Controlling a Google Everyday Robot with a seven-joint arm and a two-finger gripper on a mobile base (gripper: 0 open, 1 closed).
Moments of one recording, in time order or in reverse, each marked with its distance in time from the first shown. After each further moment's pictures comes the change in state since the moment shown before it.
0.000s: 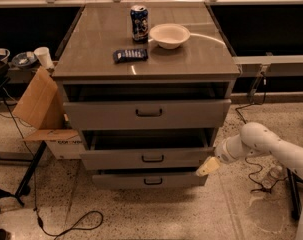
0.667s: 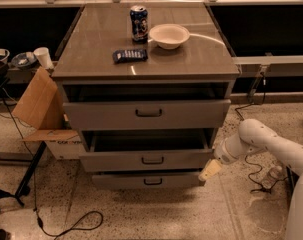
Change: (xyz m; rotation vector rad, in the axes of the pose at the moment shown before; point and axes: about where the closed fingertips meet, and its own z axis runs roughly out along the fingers) arm 0.012 0.012 0.004 -0.109 0.074 -0.073
